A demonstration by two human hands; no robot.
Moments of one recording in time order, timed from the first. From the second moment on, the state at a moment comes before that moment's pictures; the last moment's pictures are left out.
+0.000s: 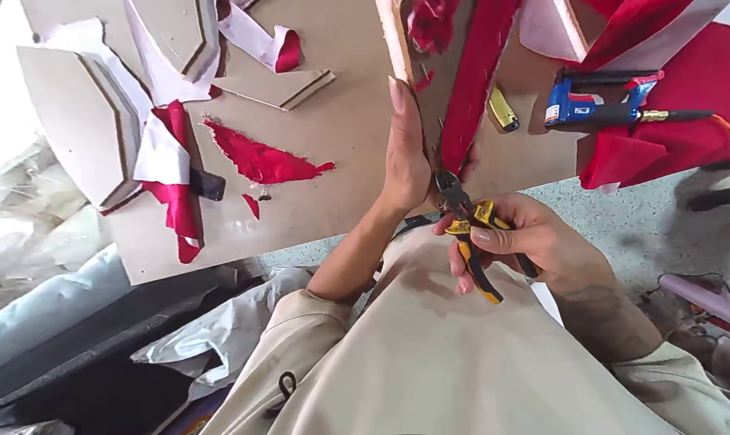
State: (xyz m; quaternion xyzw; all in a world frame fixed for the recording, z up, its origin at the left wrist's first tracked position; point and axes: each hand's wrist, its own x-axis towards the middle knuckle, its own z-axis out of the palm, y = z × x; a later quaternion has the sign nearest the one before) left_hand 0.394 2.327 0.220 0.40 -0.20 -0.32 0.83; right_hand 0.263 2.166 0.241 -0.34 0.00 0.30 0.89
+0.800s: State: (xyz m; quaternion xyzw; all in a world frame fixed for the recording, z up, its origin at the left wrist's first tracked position) left_hand 0.376 2.318 0.192 0.45 -0.23 -0.28 0.82; right_hand 0.233 2.161 0.229 -0.29 0.02 0.32 0.90
